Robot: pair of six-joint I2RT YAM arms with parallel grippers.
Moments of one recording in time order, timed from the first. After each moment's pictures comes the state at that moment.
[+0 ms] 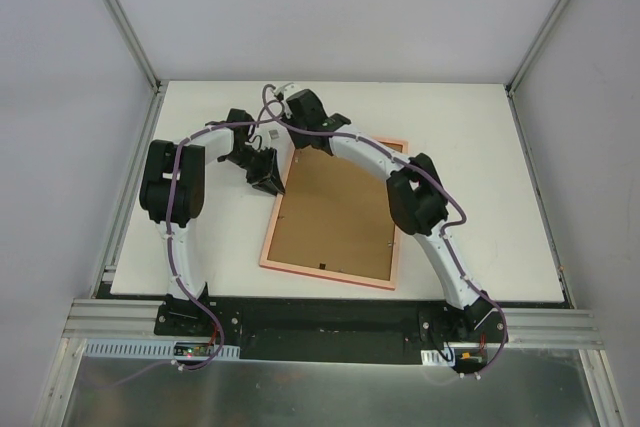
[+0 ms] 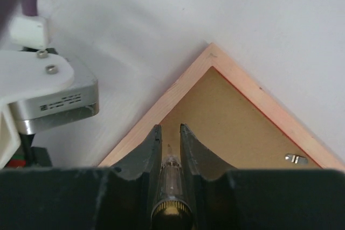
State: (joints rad) left arm -0.17 2.05 1.37 -0.71 0.72 -0.16; right arm 0.75 2.40 2.11 -0.42 0.16 0.03
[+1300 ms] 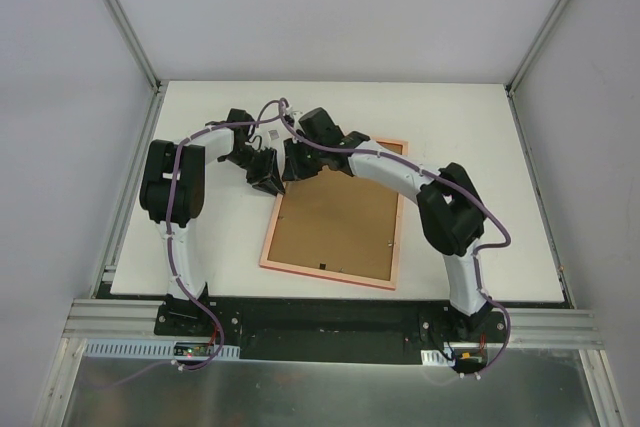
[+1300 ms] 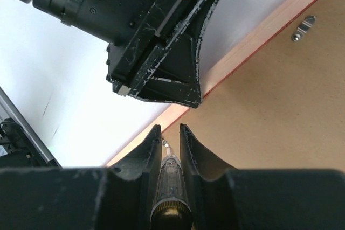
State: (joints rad) left arm -0.17 2.05 1.37 -0.71 0.71 -0.18; right arm 0.79 2.05 1.64 -0.37 -0.29 0.37
